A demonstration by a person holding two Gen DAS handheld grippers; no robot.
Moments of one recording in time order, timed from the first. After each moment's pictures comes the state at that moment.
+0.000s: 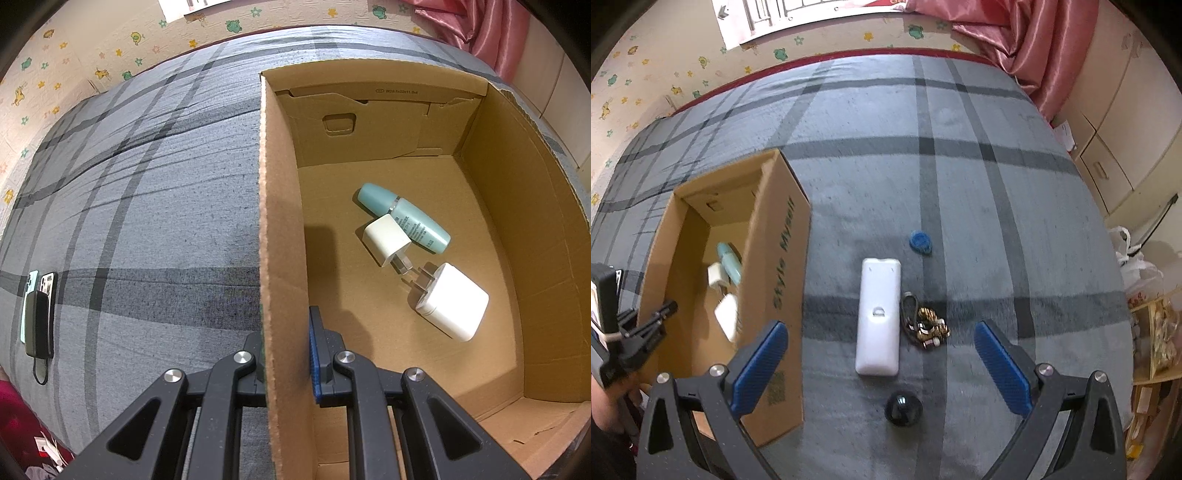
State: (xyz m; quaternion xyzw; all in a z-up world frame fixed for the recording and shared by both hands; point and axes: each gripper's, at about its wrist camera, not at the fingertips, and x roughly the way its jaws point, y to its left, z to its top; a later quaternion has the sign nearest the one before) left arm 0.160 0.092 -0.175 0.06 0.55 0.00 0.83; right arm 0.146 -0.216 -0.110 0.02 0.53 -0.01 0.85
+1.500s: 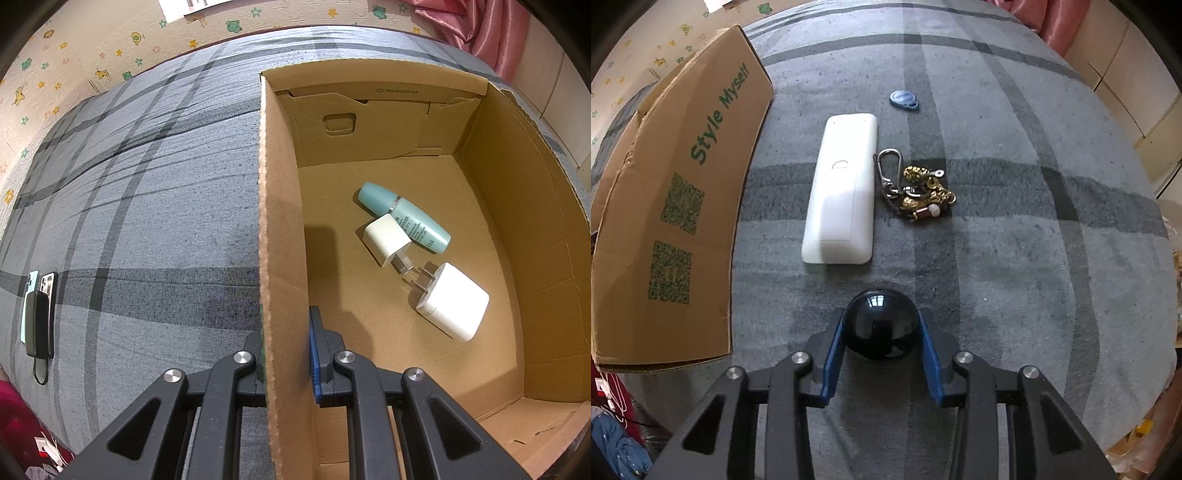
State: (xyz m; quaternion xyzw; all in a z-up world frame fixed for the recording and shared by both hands) left arm 0.160 0.091 -0.176 0.06 0.55 0.00 0.83; right arm 0.088 -0.232 -0.228 0.03 0.60 -0.01 0.80
